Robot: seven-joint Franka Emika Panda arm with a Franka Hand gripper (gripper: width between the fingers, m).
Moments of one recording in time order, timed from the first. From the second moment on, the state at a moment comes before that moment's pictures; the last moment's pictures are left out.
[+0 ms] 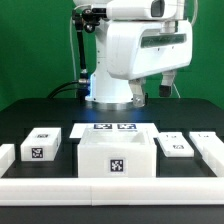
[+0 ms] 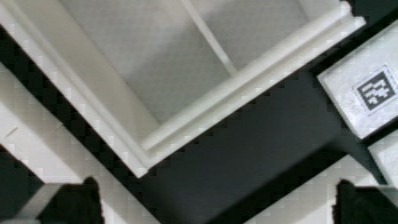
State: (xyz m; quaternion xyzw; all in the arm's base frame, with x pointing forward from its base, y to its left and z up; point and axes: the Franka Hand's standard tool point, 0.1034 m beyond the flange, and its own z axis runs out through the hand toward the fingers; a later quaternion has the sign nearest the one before) arm 0.566 0.056 0.121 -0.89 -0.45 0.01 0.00
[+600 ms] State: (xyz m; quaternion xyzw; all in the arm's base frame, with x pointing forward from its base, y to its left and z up) arm 0.540 0.047 0.112 -0.88 -0.47 0.01 0.00
